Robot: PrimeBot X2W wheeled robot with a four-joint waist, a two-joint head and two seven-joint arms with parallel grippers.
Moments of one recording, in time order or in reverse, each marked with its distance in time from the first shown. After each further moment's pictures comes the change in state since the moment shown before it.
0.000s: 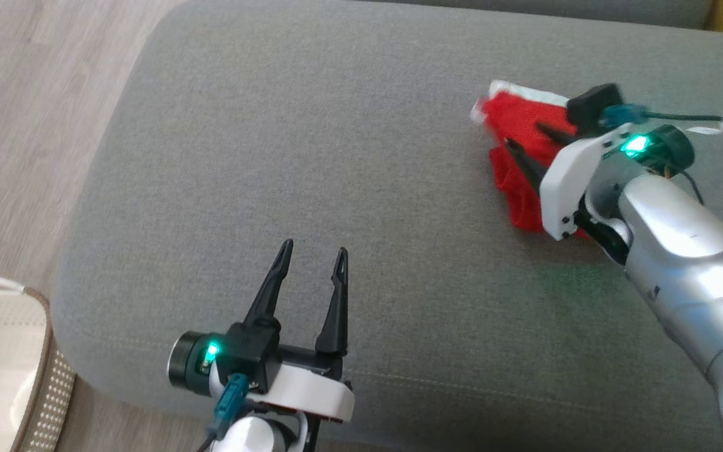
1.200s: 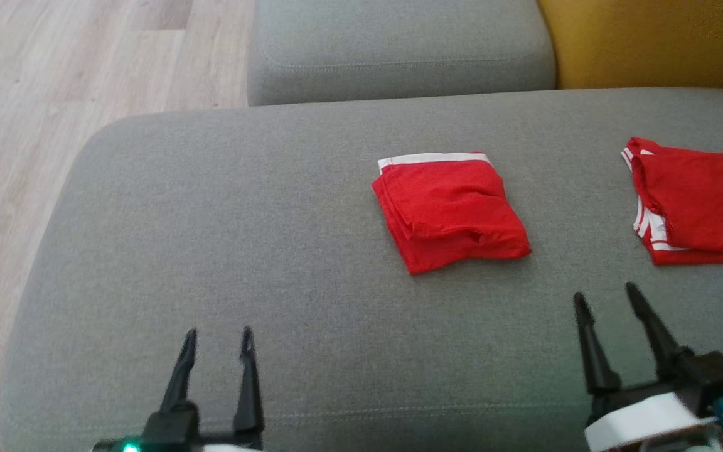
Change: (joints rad) left arm 0.307 0.013 0.230 -0.082 0.106 0.016 0.000; right arm 1.066 0.221 -0.856 -0.982 -0.534 0.000 -0.241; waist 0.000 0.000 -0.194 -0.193
